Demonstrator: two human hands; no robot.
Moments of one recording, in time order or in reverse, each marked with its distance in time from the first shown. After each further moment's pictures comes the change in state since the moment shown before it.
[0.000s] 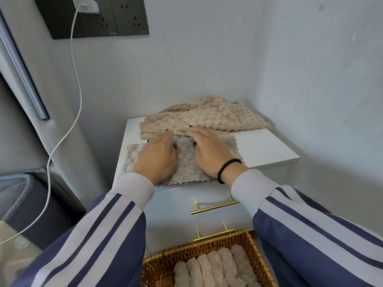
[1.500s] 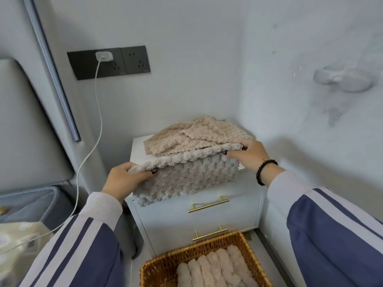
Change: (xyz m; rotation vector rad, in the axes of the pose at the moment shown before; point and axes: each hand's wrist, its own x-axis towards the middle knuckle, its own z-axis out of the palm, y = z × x) left_hand -0.078 -0.011 -0.079 -0.719 0.056 -0.517; right_hand -0.072 0.022 -0.102 0.572 0.161 0.638
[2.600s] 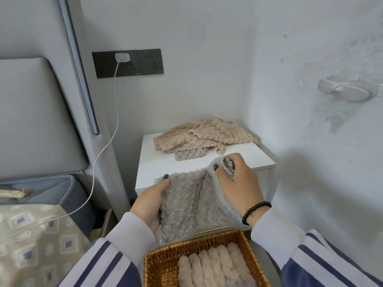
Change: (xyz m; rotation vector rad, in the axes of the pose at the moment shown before) left_hand -0.102 0.019 0.029 -0.625 -0.178 -0.374; right_hand -0.106 -0.026 0.032 -0.130 0.085 -0.285
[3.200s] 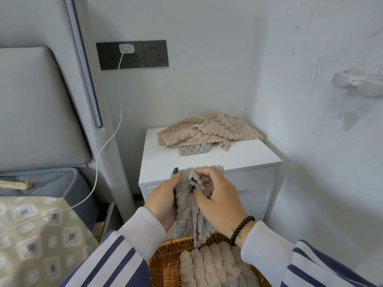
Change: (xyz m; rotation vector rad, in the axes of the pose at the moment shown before) left_hand -0.004 -0.006 0.011 -0.022 -0.087 -0.037; right_hand -0.032 -0.015 0.038 0.136 -0.225 -0.089
